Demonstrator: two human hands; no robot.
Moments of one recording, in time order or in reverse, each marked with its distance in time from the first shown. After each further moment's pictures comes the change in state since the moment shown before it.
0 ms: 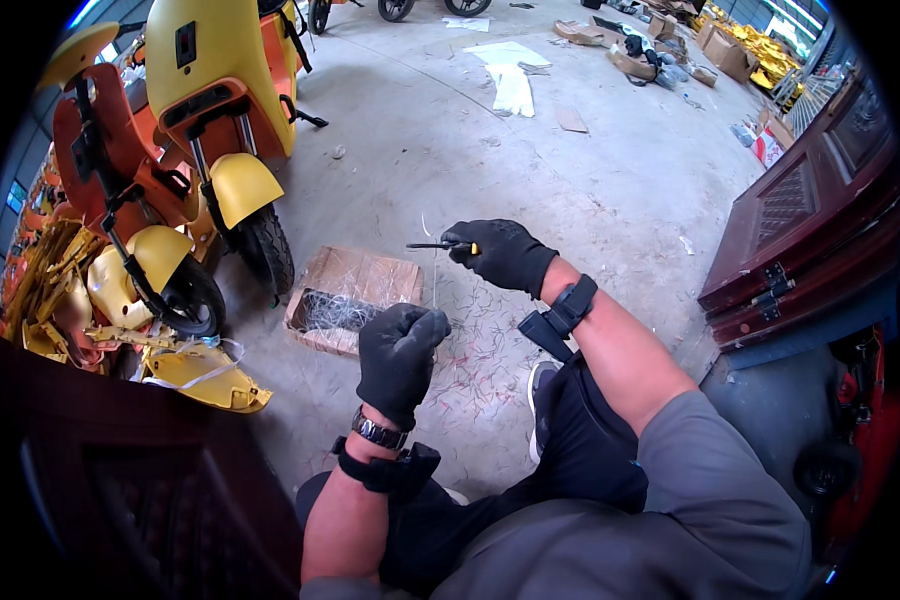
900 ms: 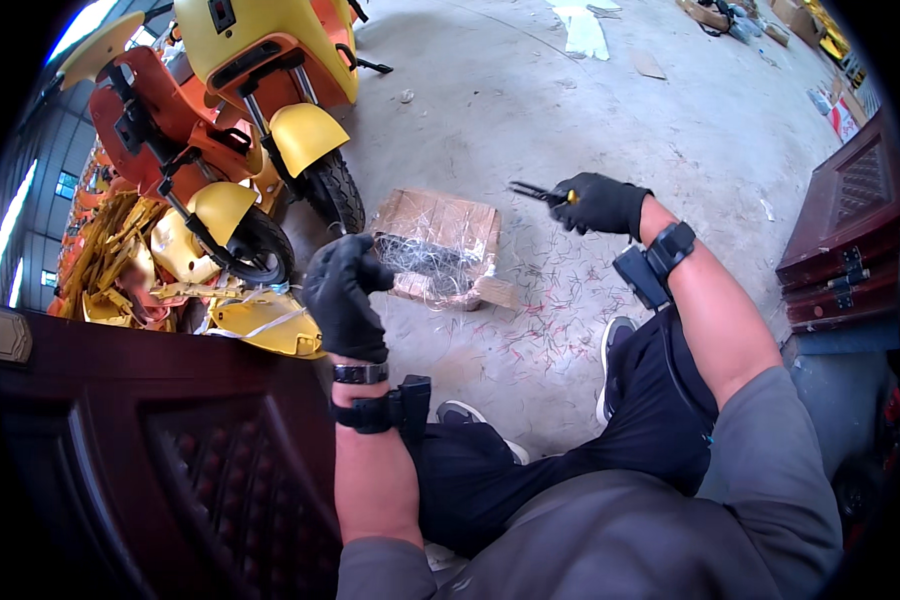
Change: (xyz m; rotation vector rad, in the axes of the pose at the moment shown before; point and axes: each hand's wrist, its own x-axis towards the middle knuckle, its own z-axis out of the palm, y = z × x) left_hand 0.021 0.008 -0.095 -0.044 0.477 0.011; right_hand -0.002 0.042 0.004 0.453 -0.402 0.397
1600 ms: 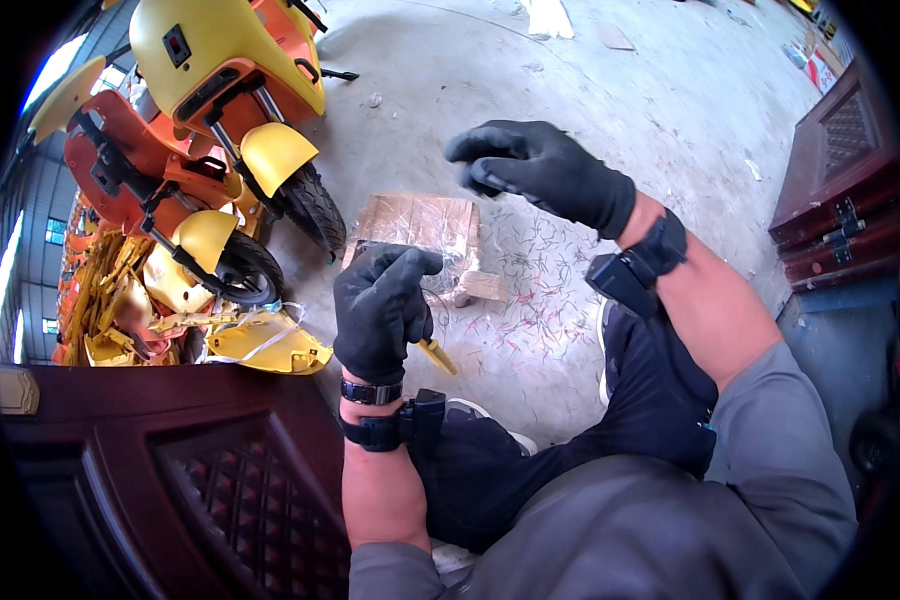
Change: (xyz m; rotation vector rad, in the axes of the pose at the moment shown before) left_hand -0.033 0.025 0.042 -0.070 -0.525 -0.293; right_hand -0.041 -0.083 0.015 0.567 0.107 -0.564
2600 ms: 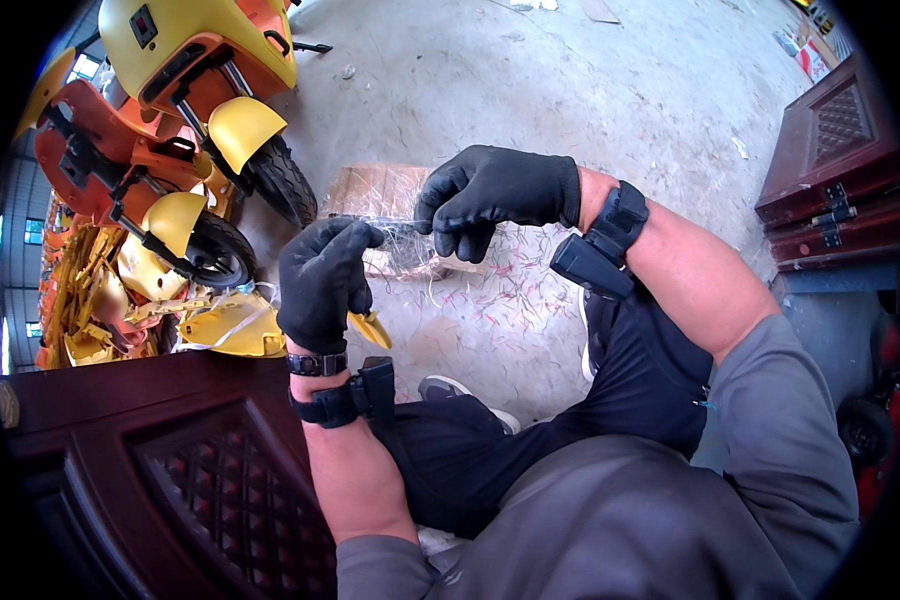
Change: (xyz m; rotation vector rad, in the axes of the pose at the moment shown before) left_hand 0.012 -0.003 -0.033 0.215 0.047 -0.072; right_hand 0.000 0.025 0.021 0.199 -0.349 0.517
